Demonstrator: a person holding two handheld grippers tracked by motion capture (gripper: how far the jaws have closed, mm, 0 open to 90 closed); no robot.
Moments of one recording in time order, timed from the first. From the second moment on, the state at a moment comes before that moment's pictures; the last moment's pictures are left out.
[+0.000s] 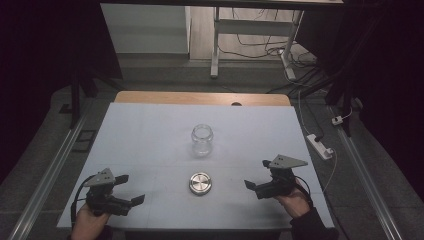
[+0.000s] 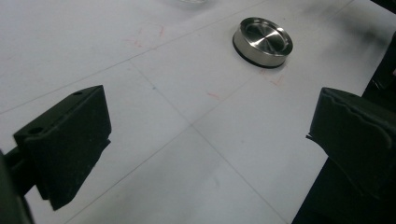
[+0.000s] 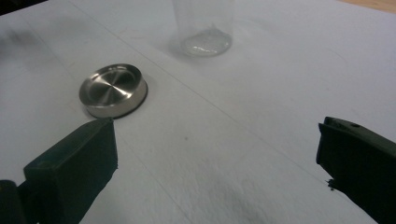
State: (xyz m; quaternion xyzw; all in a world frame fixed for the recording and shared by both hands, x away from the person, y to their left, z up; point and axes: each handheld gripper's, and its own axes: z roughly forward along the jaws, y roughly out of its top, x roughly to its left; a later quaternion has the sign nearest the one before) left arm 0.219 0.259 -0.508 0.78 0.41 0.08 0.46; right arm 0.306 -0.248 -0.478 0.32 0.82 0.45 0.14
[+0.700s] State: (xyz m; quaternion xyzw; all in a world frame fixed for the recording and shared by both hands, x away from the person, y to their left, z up) left arm 0.201 0.284 -0.513 0.76 0.45 0.10 0.45; right arm 0.280 -0.305 -0.488 0.38 0.81 0.42 0.18
